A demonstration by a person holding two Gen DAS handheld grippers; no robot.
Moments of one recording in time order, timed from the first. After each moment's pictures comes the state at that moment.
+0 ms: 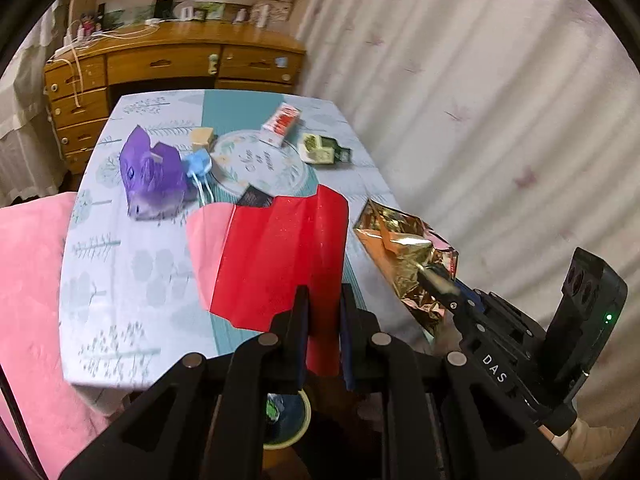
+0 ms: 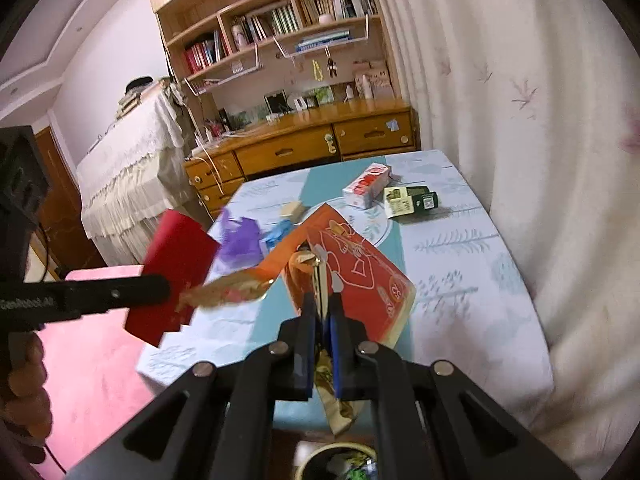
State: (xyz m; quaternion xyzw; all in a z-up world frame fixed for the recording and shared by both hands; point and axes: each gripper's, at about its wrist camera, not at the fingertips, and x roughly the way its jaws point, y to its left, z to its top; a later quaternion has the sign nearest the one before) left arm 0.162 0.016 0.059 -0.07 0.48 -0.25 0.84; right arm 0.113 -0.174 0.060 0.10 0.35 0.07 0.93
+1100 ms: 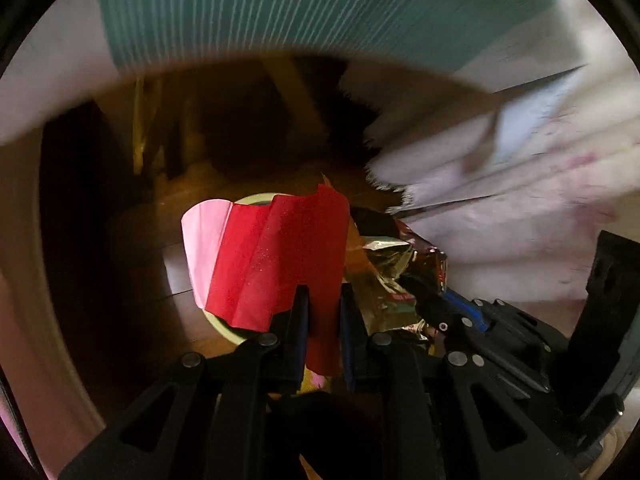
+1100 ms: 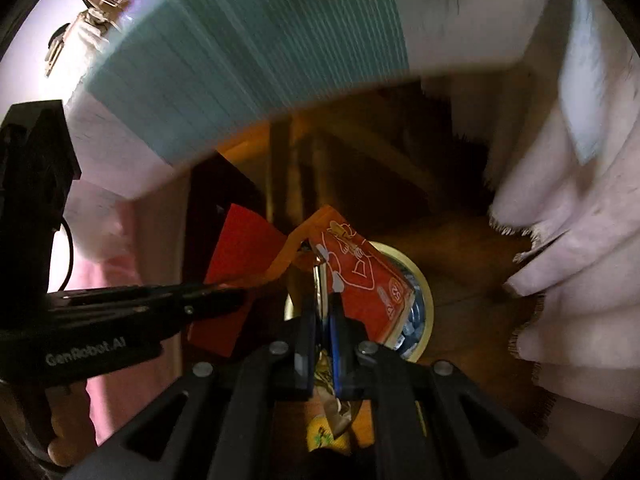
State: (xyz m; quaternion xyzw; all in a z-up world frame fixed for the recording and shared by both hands) left arm 0.053 -0.015 -0.345 -0.02 0.66 -0.23 0.71; right arm -0.031 -0.151 -0.284 0.19 0.56 0.03 0.81
